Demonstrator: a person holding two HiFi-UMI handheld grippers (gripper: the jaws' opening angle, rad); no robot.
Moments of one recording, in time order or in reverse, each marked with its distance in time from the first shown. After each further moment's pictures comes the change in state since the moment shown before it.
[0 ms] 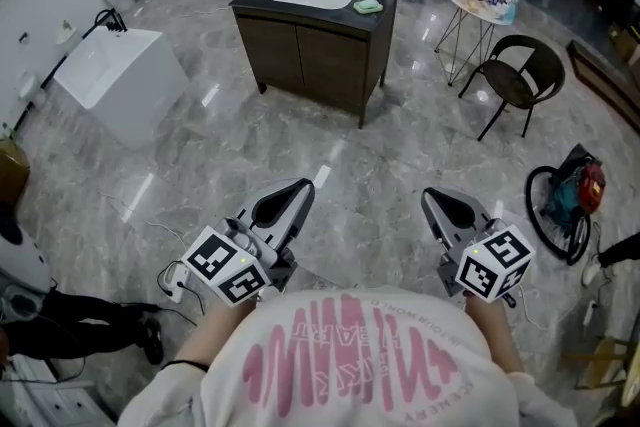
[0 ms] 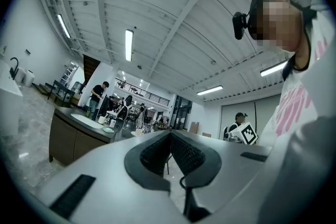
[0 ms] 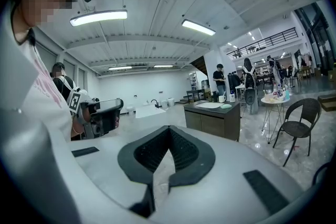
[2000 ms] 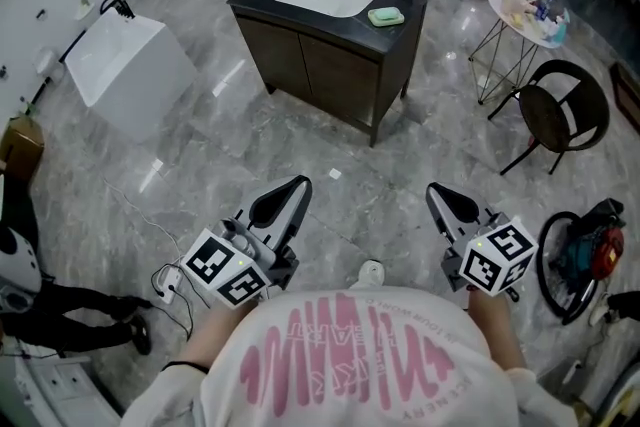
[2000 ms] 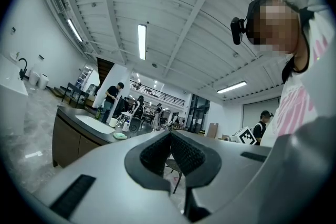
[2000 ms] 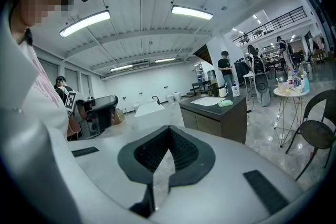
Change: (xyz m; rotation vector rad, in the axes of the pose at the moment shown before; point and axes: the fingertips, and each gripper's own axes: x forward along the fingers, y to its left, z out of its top) left arm 0.219 0.151 -0.005 -0.014 -0.008 0.179; right arm 0.161 -0.248 0.046 0.061 0.083 0.117
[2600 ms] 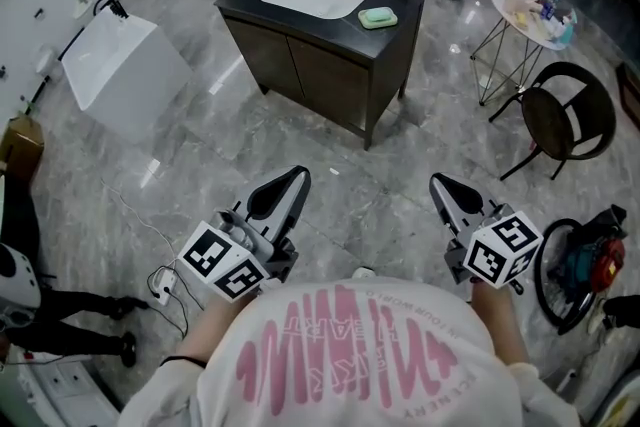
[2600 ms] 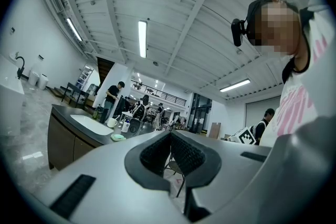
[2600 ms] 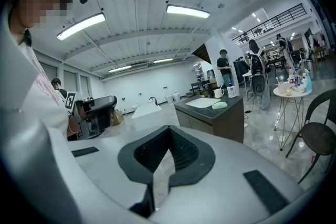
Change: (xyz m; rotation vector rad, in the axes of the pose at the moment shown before) left arm 0.085 0.023 -0.006 0.005 0.002 0.012; right arm 0.024 -0.088 0.020 0.007 -0.011 0.028
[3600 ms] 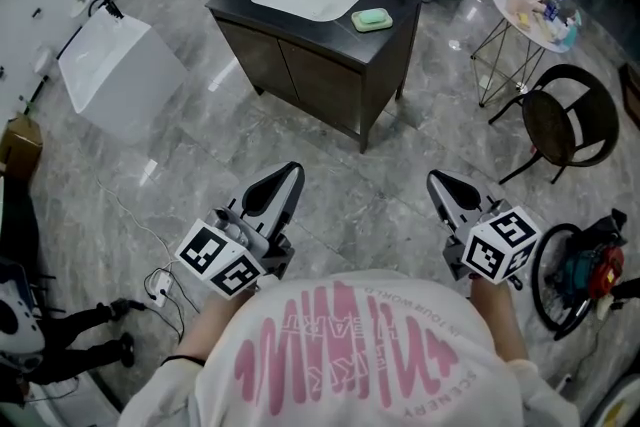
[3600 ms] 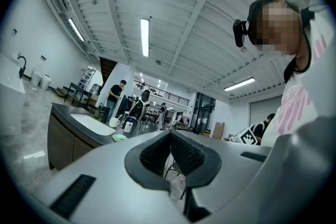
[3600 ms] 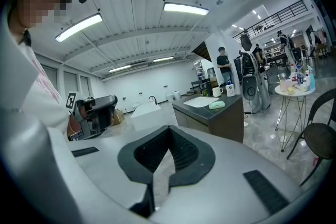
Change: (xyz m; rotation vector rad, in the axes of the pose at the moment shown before) left arm 0.048 0.025 -0.007 -0.007 0.004 0.035; right arm 0.021 -0.051 0.009 0.012 0.017 0.015
